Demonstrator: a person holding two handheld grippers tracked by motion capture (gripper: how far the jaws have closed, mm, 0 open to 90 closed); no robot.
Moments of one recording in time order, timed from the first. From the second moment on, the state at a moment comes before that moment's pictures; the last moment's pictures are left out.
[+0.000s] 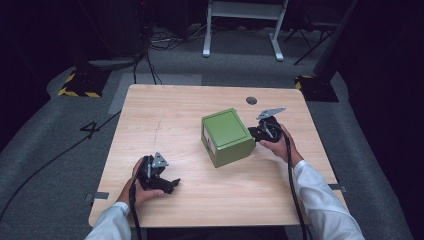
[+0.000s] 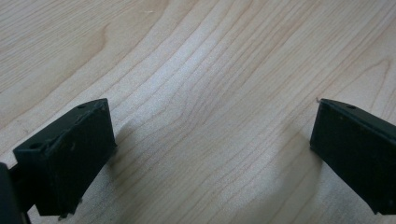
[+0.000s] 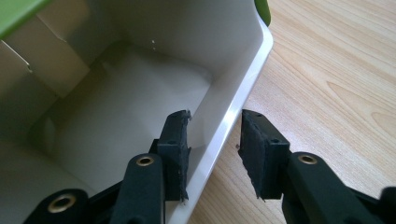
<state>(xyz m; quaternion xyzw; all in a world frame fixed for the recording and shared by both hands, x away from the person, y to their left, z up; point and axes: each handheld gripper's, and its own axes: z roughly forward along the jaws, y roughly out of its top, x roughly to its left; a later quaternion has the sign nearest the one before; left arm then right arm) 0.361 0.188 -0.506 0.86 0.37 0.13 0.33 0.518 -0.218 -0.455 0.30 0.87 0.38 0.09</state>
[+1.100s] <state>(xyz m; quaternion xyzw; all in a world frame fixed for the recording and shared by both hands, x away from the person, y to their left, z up) 0.361 0.188 -0.506 0.86 0.37 0.13 0.33 0.515 -0.226 -0.442 0.30 0.87 0.36 0.13</state>
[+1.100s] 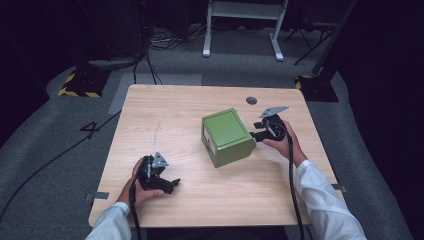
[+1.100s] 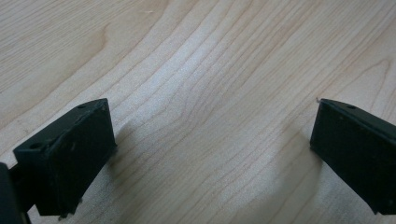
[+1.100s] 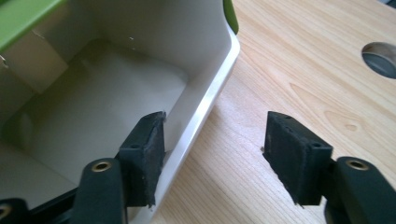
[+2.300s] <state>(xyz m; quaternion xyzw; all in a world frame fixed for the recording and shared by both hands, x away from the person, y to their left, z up) 0.361 0.188 -0.506 0.86 0.37 0.13 0.33 0.495 -0.279 -0.422 0.35 0.86 0.32 0.21</state>
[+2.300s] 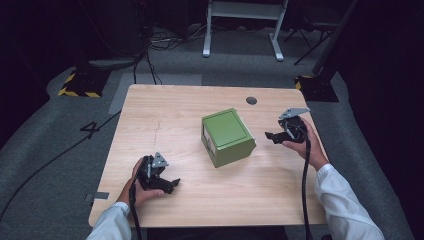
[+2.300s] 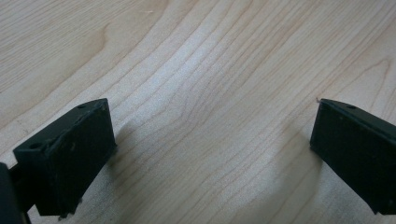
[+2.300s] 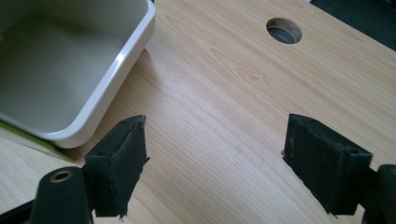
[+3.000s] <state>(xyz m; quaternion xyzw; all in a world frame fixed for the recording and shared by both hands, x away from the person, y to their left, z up) 0.361 0.188 -0.506 0.86 0.37 0.13 0.33 0.446 -0.309 -0.420 0.31 0.87 0.32 0.19</state>
